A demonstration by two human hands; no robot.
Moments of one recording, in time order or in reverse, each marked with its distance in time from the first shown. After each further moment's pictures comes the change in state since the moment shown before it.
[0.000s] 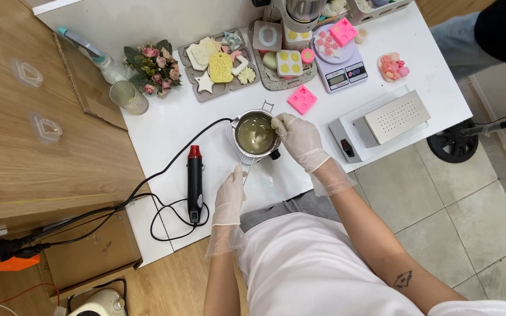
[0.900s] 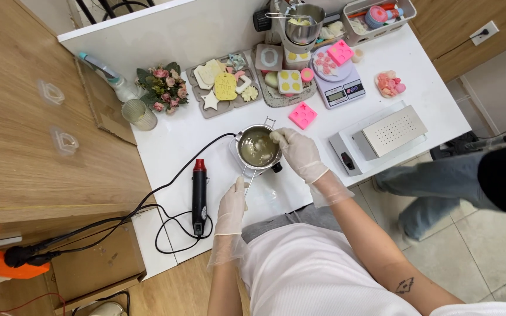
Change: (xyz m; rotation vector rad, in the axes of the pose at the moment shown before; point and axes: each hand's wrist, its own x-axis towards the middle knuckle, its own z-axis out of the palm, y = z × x) left_hand -0.007 0.004 -0.004 -0.037 0.012 -0.007; right_hand 0.000 0.014 0.013 0.160 -0.005 0.040
